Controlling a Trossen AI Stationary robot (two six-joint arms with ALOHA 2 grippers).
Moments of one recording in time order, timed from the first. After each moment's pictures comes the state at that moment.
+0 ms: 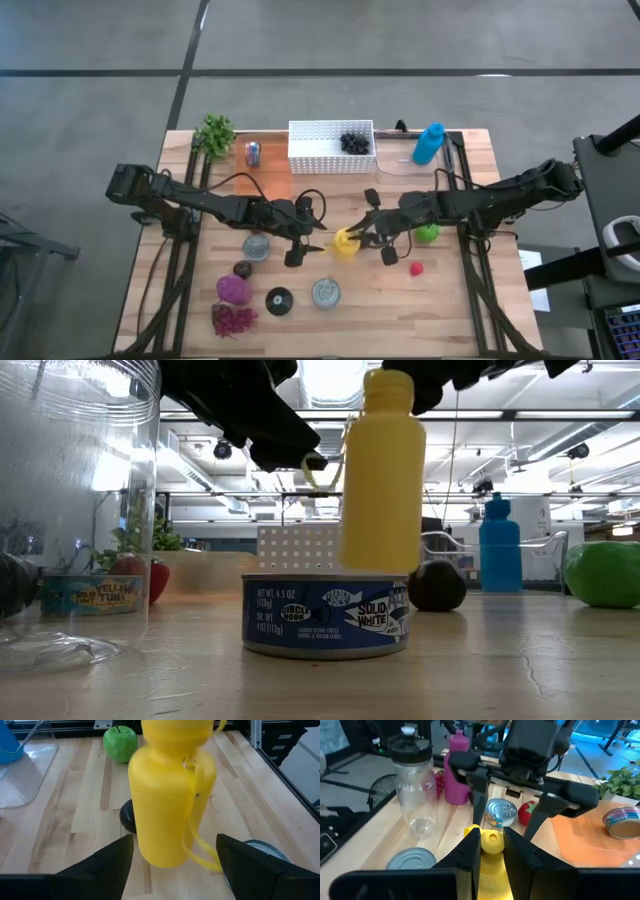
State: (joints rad) left arm -0.11 1.54 0.88 0.10 0.04 0.00; right arm 0.17 1.24 0.78 0.15 -0.02 -0.07
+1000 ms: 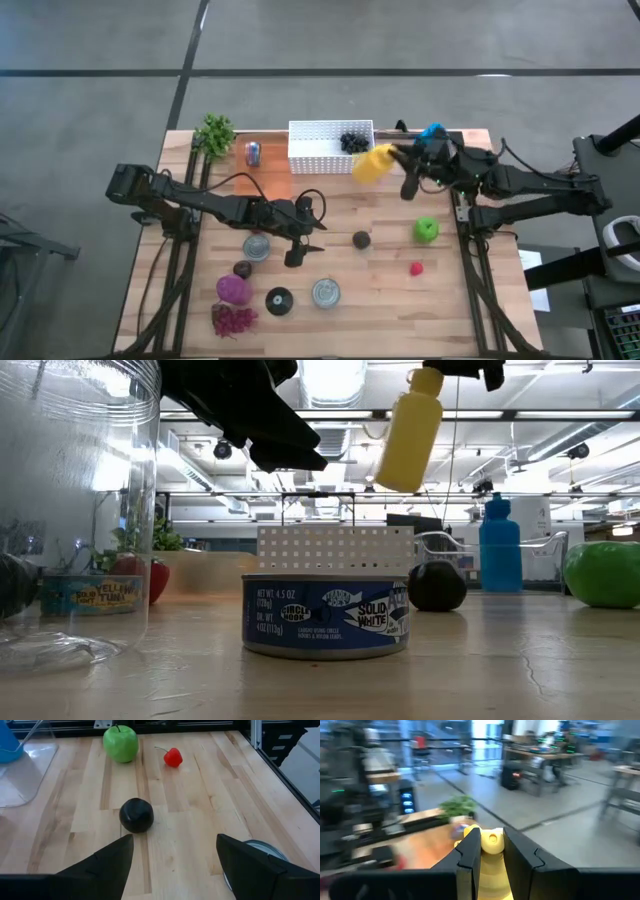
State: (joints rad) left arm -0.11 1.54 0.88 0.10 0.04 -0.01; right arm -0.05 0.85 0.84 -0.09 0.50 0.05
